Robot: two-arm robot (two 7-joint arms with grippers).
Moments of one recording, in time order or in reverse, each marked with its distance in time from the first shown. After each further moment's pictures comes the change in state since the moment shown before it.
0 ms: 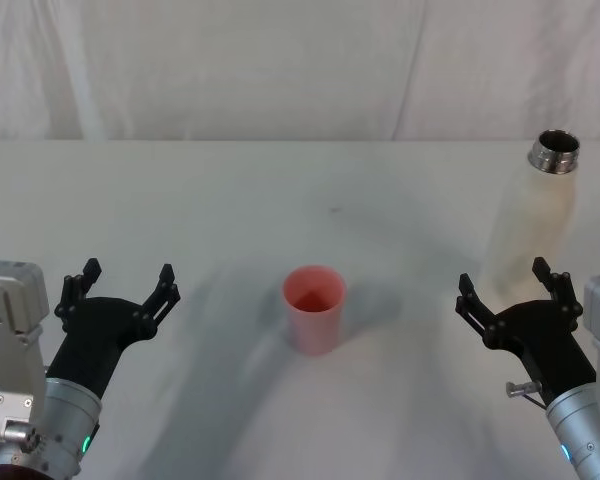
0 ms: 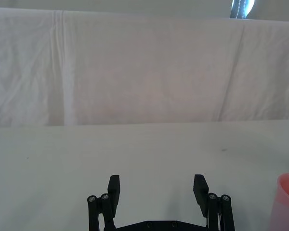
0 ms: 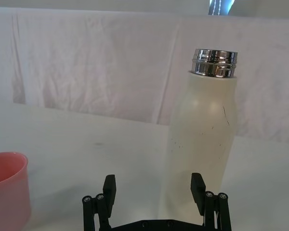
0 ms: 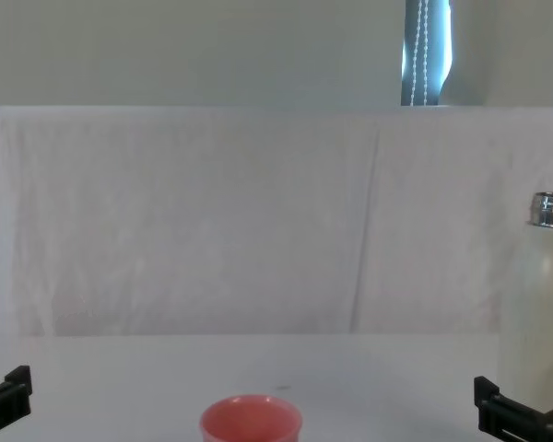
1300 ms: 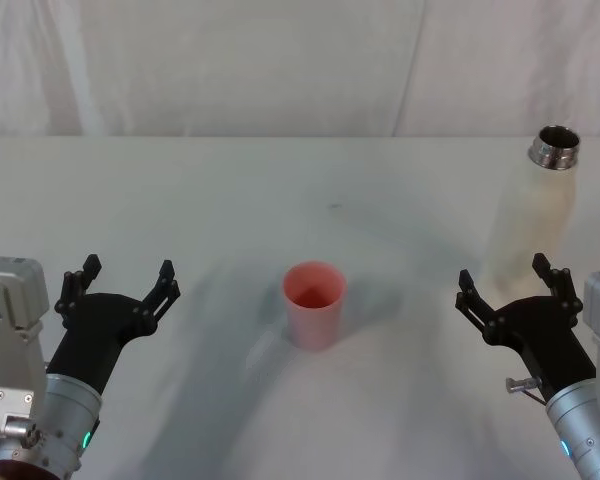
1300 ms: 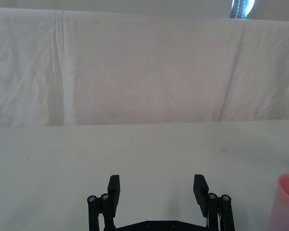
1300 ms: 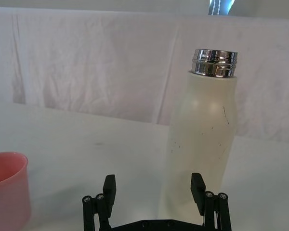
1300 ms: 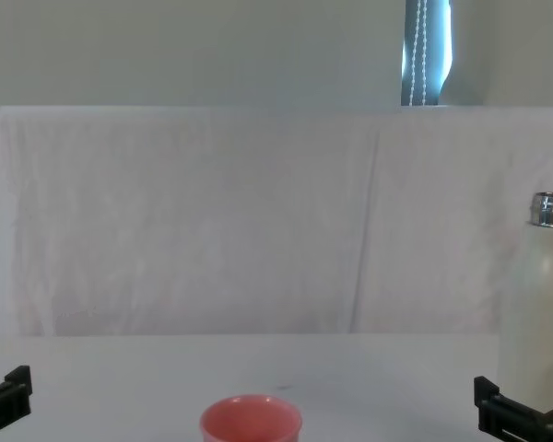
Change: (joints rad) left arm 0.000 0.000 0.000 0.000 0.000 0.000 0.000; right arm 0.000 0.000 0.000 0.000 0.000 0.000 0.000
